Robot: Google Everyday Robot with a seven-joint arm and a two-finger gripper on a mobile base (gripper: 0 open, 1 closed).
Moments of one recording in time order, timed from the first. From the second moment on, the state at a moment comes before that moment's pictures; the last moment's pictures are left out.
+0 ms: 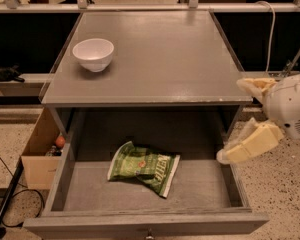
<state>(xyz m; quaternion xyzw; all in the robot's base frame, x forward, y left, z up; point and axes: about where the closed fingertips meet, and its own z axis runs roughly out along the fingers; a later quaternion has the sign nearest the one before) 0.421 -0.154 0.915 -0.51 0.75 0.16 0.39</state>
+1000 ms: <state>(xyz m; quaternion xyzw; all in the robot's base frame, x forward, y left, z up) 0.371 0.003 0.795 -0.49 0.78 0.19 0.34</state>
